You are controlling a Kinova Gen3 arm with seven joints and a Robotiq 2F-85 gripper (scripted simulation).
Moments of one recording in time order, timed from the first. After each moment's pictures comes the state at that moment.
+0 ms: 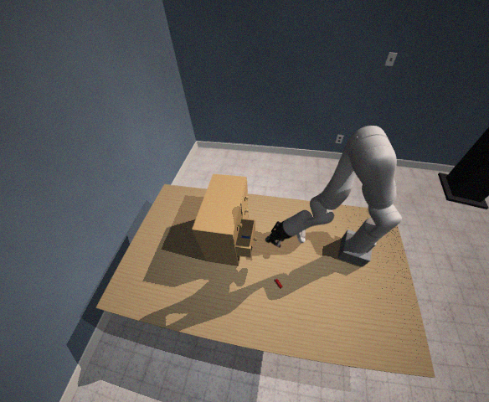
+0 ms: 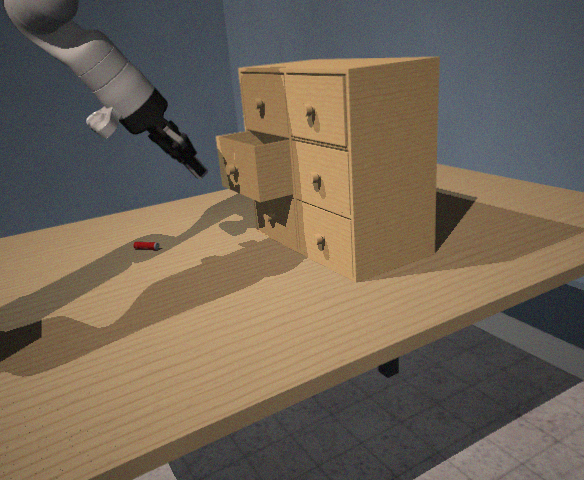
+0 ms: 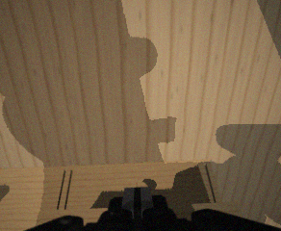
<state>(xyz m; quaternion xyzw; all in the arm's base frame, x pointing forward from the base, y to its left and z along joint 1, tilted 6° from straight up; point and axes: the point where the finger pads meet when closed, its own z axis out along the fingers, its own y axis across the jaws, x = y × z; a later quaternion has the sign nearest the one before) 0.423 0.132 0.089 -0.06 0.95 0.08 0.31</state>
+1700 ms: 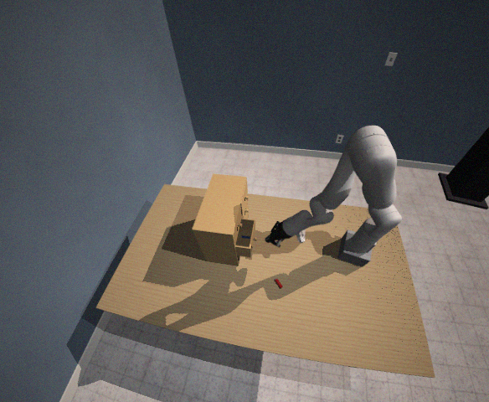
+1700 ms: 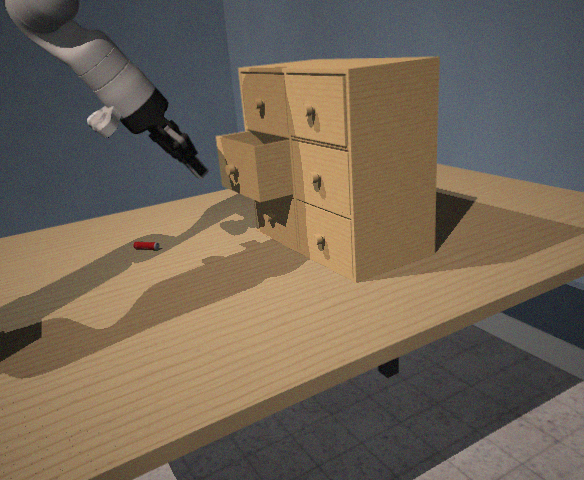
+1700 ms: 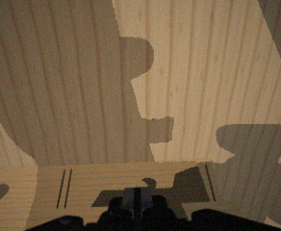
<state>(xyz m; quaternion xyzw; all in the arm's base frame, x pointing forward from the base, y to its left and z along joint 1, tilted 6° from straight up) 0.424 0.132 0.089 -0.06 0.95 0.08 0.31</state>
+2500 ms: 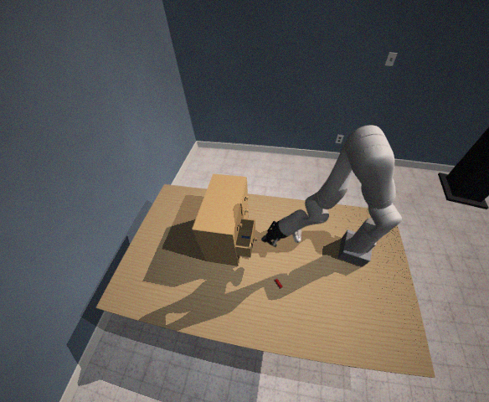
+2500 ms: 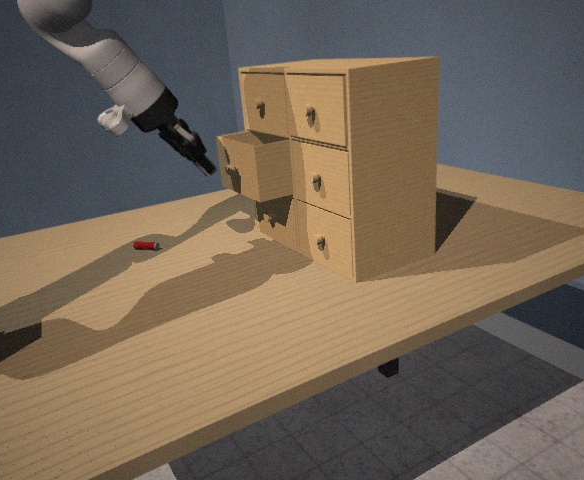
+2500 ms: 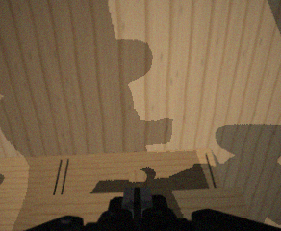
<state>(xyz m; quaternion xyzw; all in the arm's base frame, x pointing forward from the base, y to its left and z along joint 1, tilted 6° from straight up) 0.440 0.135 0.090 -0.07 0.95 0.08 0.31</state>
